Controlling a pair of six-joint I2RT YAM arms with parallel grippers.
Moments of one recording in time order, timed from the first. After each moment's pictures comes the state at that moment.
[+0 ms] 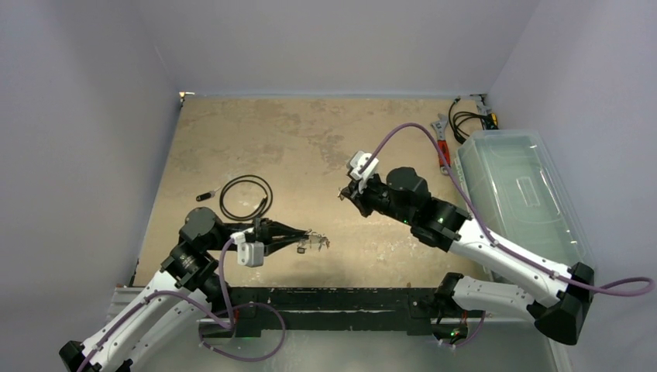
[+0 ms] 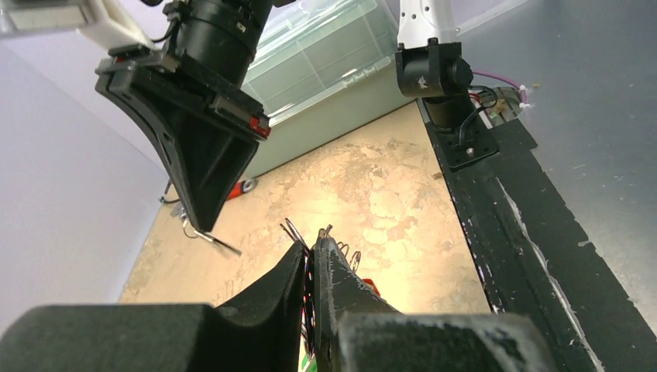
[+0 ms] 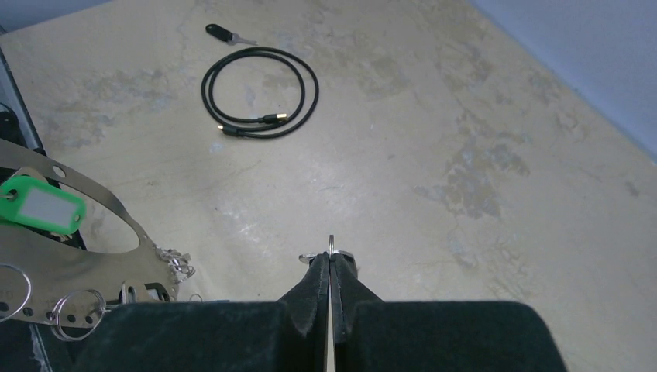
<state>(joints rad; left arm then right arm) -0.66 0.49 0.49 0.08 0.93 0.43 0.91 1.03 0.91 -0.21 0.01 -0.08</state>
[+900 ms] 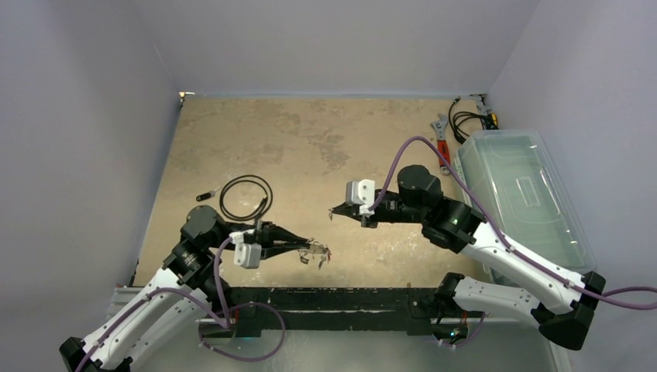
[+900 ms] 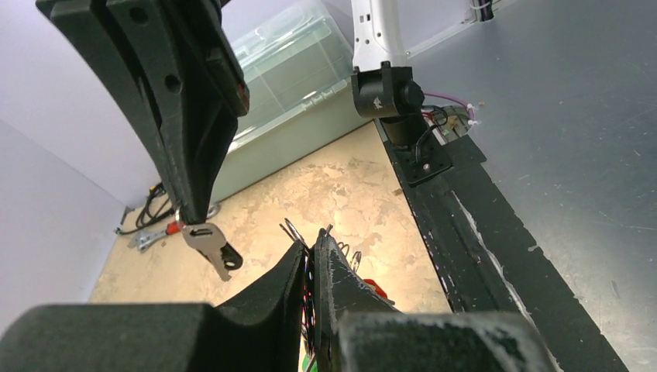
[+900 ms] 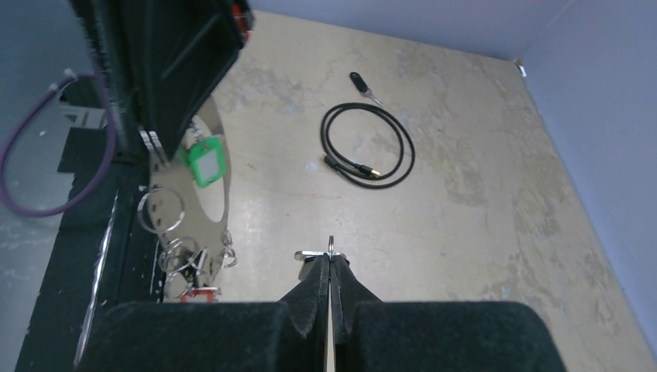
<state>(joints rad) -0.66 0.50 0.50 0.12 1.05 0.37 0.91 0.97 0.98 -0.30 -0.43 -0.43</state>
